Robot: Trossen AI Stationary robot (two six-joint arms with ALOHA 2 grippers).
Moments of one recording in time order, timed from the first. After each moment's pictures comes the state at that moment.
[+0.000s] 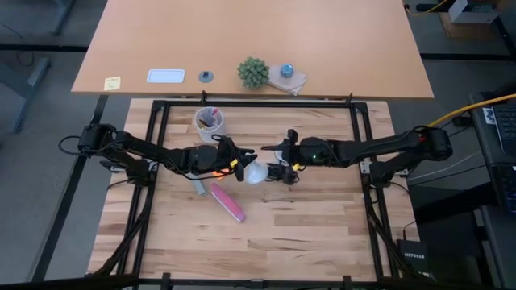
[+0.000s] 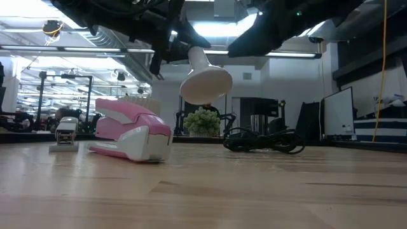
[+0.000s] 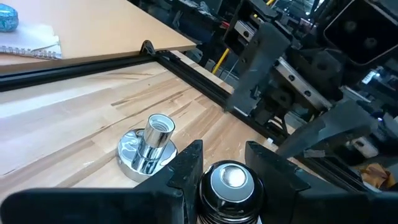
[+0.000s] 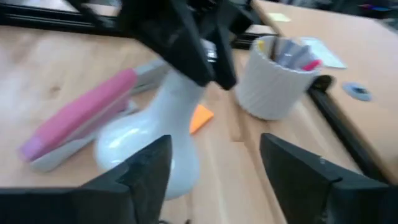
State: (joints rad) left arm -0.05 1.46 0.70 0.57 -0.42 -0.55; right arm 0.01 1.36 0.81 0.15 0.19 -0.11
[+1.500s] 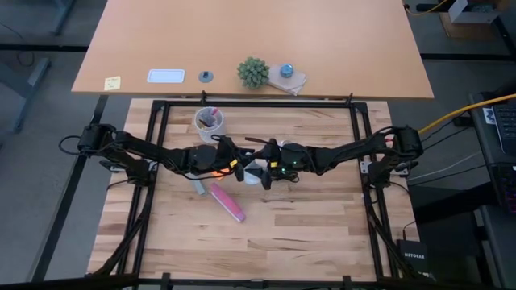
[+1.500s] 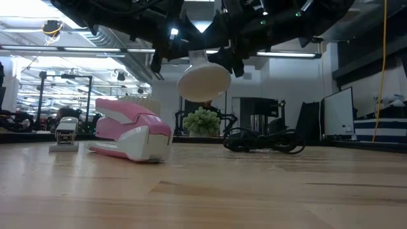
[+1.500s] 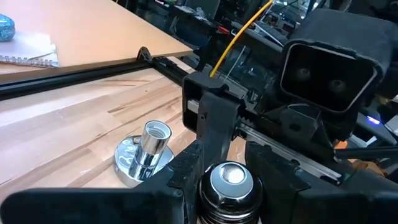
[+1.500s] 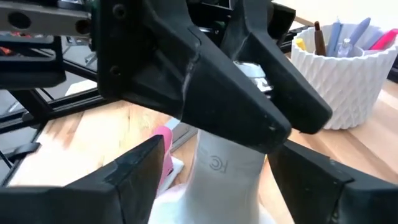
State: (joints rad) left arm -0.05 1.46 0.70 0.59 -0.42 -0.53; right arm 0.02 1.67 0.90 0.50 0.10 0.26
